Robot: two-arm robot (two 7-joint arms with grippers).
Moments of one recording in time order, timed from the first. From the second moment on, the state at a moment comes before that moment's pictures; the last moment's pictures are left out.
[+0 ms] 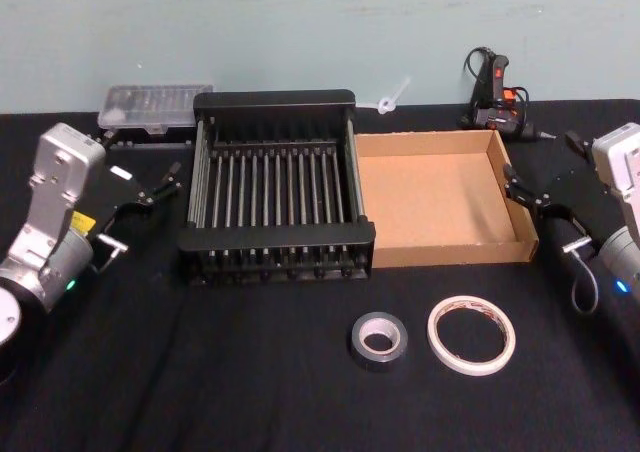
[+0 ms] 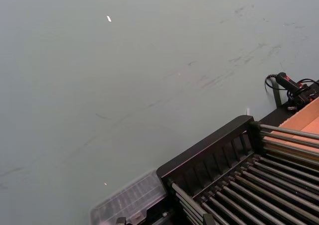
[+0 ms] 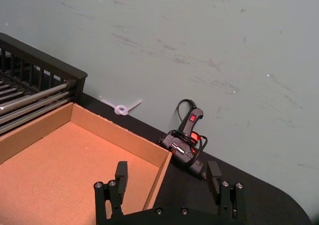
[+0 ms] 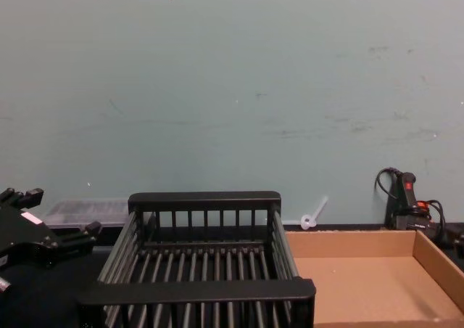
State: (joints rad) left arm -0.20 0.60 0.45 -1.41 -0.25 -0.12 0.03; right arm 0.20 0.60 -0.45 -1.41 0.25 -0.12 -0.03
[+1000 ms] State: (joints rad) left arm -0.20 0.60 0.45 -1.41 -0.25 -0.12 0.03; right arm 0.20 0.60 -0.45 -1.41 0.25 -0.12 -0.03
